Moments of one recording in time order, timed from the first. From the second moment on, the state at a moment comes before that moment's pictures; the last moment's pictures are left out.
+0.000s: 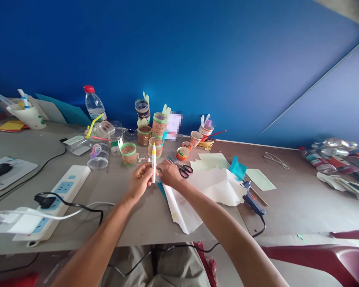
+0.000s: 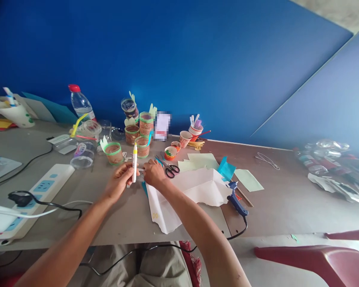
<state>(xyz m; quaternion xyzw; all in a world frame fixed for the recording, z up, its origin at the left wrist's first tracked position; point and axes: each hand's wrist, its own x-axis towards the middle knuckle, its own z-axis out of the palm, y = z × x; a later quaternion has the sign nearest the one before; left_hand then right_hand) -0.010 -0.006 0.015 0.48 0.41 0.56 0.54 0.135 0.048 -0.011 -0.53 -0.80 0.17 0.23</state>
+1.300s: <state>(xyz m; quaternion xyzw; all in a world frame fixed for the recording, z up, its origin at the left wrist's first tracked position) -0.003 -0.009 -0.007 0.65 0.47 0.41 0.44 0.200 0.056 0.007 -0.34 -0.33 0.66 0.59</state>
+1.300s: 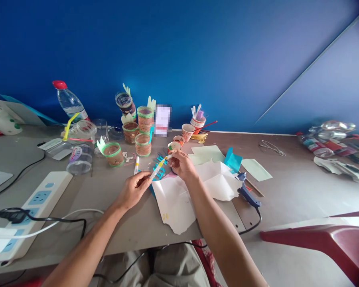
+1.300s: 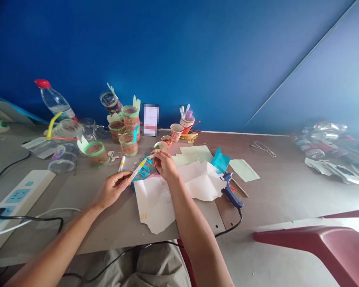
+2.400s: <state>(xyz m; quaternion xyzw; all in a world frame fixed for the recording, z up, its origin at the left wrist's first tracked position) -0.002 -0.009 -0.003 0.72 0.50 0.40 0.26 0.193 0.049 0.003 -0.36 -0.51 0.58 0.52</state>
